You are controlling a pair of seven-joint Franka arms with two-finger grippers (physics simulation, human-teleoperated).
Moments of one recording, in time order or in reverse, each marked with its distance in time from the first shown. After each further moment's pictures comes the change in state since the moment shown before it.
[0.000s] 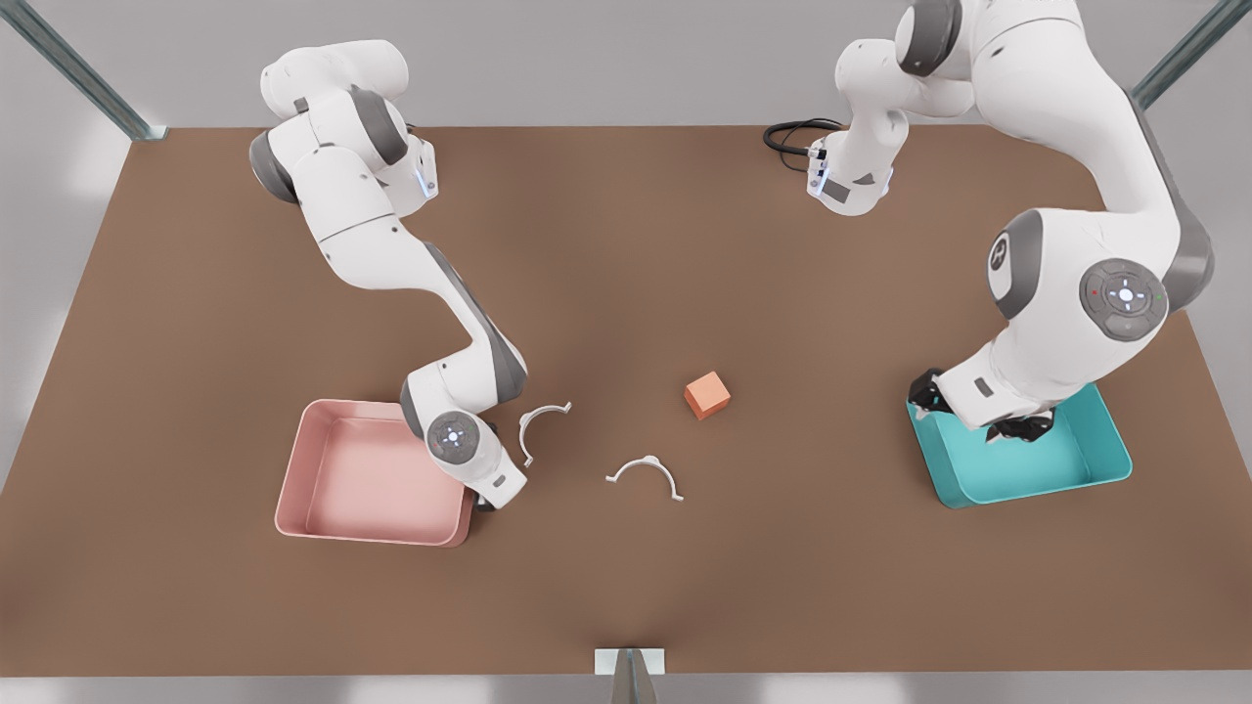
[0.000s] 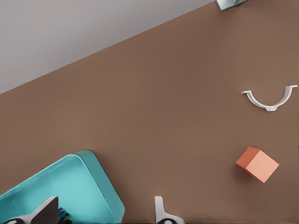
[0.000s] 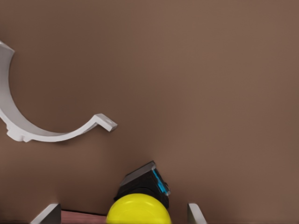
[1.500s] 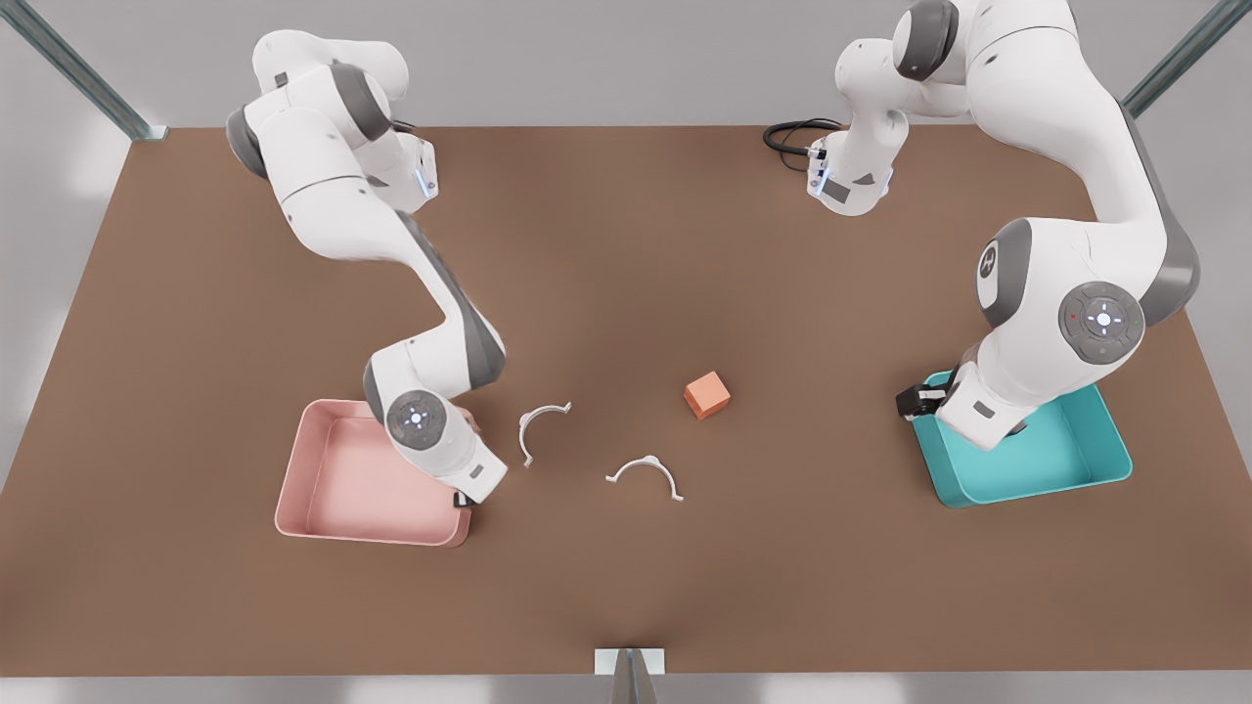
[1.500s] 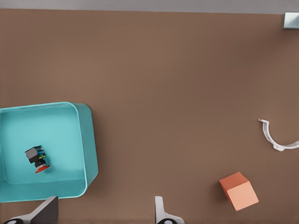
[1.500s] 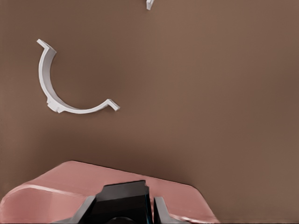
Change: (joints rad) left arm -0.005 0.012 -0.002 0.001 -0.002 -0.085 -0.426; right arm -0.069 -0.141 0.048 0.010 -0.017 -0.116 -0.111
